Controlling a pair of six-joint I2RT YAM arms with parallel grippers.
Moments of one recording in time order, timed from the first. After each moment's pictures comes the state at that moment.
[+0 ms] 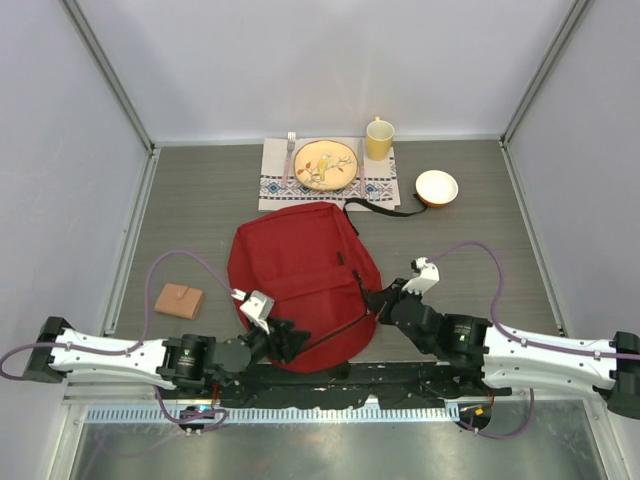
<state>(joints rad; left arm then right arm) -1.62 0.53 0.25 -0.08 -0.76 -0.72 1.22 0.72 0.37 -0.20 0.70 1.08</state>
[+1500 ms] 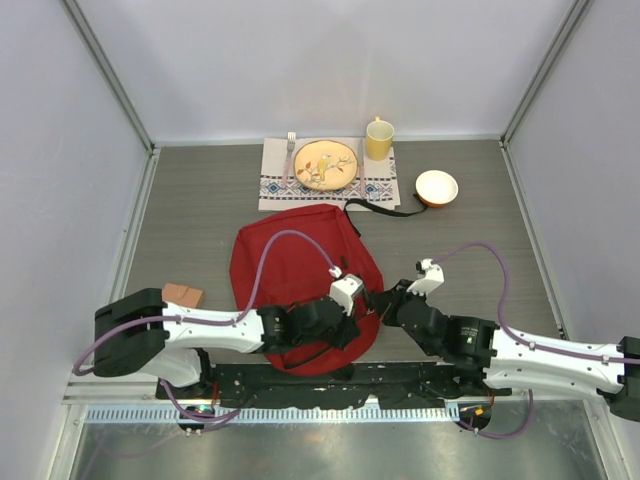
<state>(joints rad) -1.32 1.41 0.67 0.12 -0.18 -0.60 1.22 0.66 0.37 -0.23 0.70 1.07</state>
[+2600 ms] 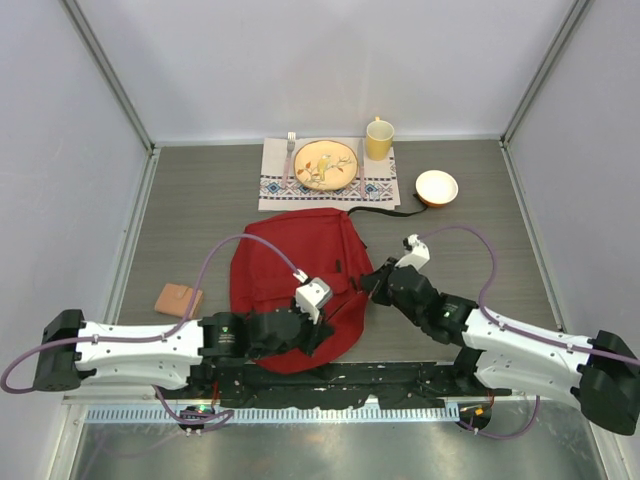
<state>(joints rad) -1.43 0.96 0.59 -0.14 -0.34 -0.52 0.93 0.93 0.42 -0.02 0.41 0.99</state>
